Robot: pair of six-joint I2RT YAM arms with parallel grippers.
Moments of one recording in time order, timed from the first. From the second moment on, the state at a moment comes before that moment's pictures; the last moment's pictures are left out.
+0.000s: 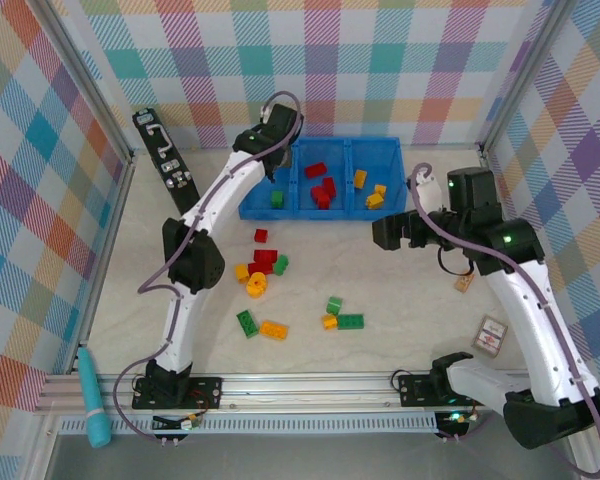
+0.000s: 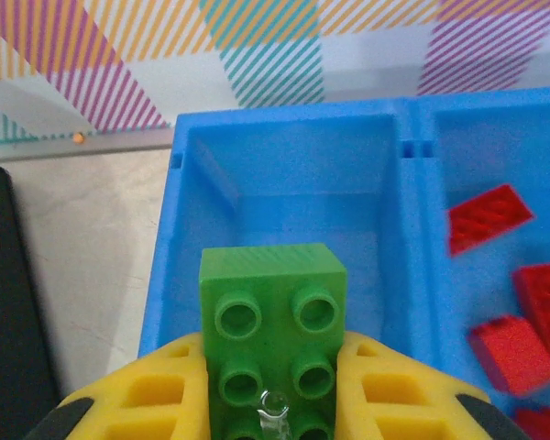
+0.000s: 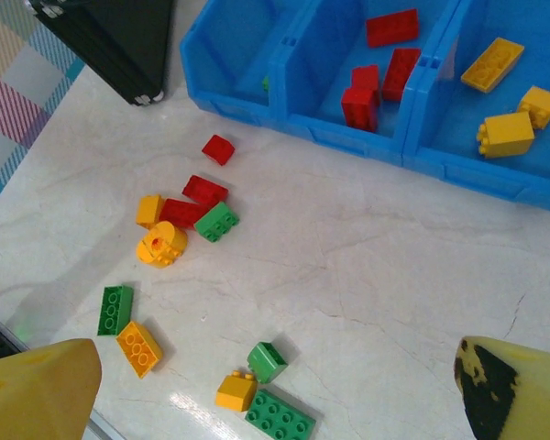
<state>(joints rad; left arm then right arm) -0.47 2.33 2.43 -0.96 -0.50 -0.28 0.30 1.08 1.37 -1.04 -0.37 0.08</state>
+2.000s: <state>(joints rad) -1.04 1.94 1.53 -0.91 -0.11 -0.75 0.30 1.19 1.38 -0.90 -0.47 0.10</state>
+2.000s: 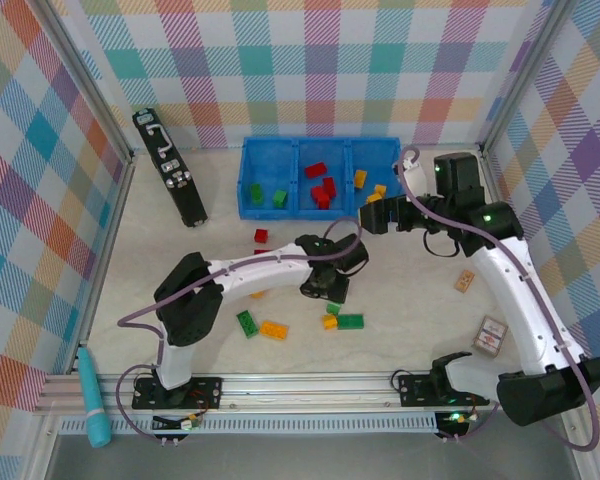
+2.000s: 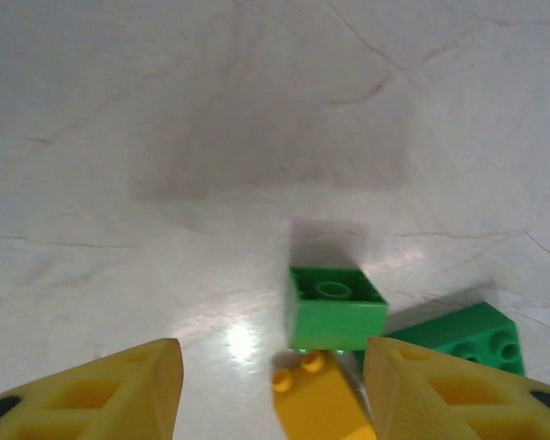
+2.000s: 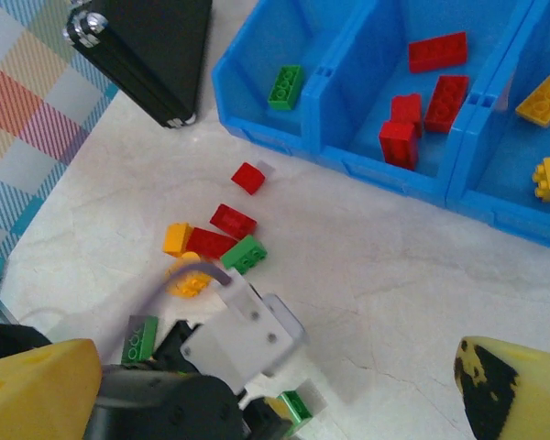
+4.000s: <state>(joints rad) -0.33 2.51 2.29 -0.69 -0.31 -0.39 0.31 1.11 1.30 -0.84 -0.41 0.08</state>
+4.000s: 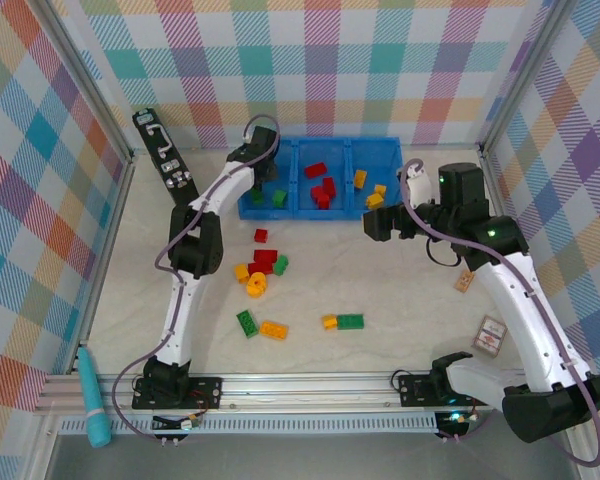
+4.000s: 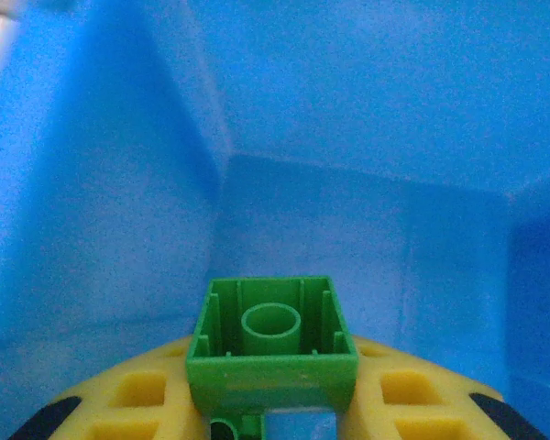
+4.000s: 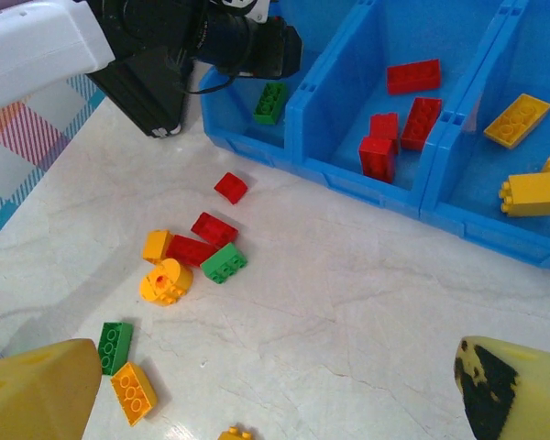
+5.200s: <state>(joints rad) -0.66 1.83 1.54 -0.87 -0.30 -0.23 0.31 1.24 1.36 -0.84 -0.47 0.08</state>
